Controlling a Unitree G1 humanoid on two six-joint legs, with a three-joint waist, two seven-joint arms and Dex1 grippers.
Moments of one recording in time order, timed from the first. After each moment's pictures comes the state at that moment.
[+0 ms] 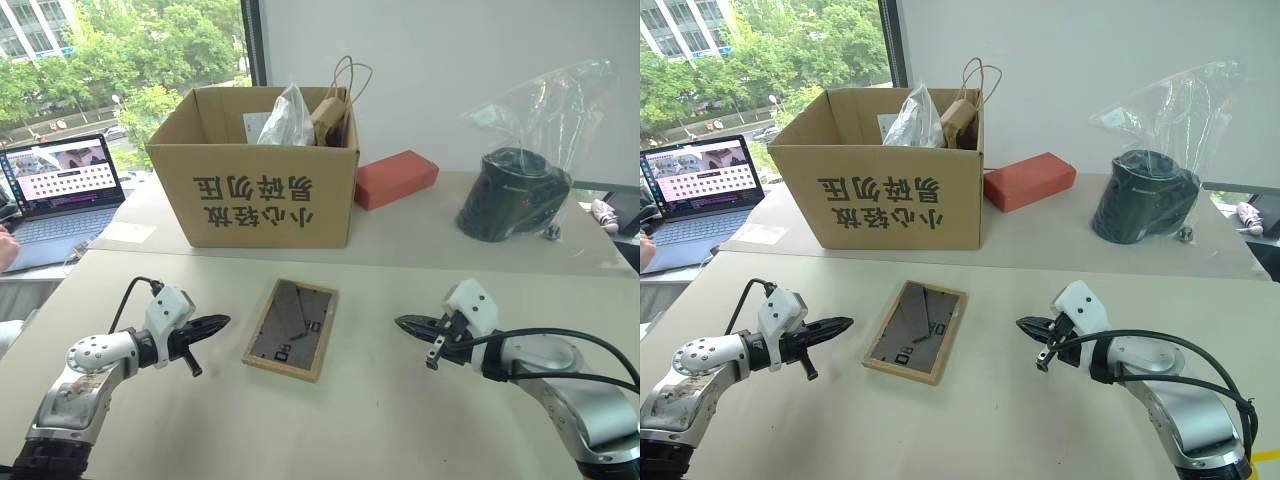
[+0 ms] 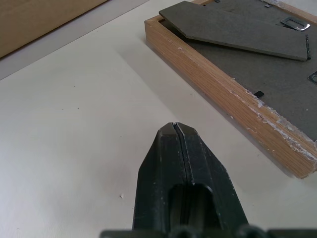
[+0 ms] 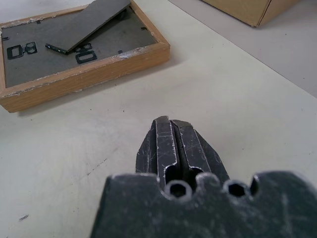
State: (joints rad) left arm -0.13 0.75 0.13 -0.02 -0.35 0.25 -0.93; right arm -0.14 -0.69 -0.05 -0.51 0.42 0.69 0.69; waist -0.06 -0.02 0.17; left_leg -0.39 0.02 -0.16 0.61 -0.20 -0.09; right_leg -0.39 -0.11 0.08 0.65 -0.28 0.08
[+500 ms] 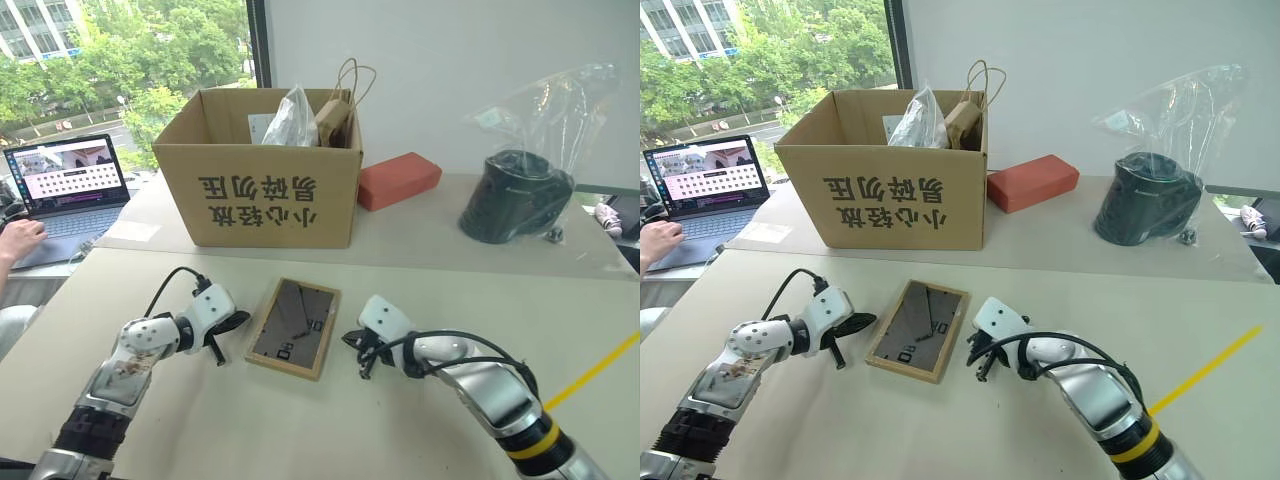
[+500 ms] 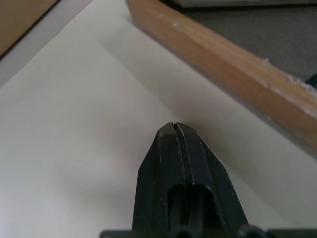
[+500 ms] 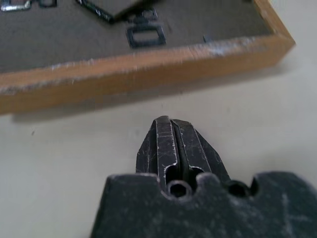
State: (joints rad) left arm -0.31 0.68 -0.12 0.05 -0.05 0.19 -0.85; right arm -0.40 -0.52 0.42 -0.35 0.12 0.76 0.59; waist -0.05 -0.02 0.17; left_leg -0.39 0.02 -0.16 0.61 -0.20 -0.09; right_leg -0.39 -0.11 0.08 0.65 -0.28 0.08
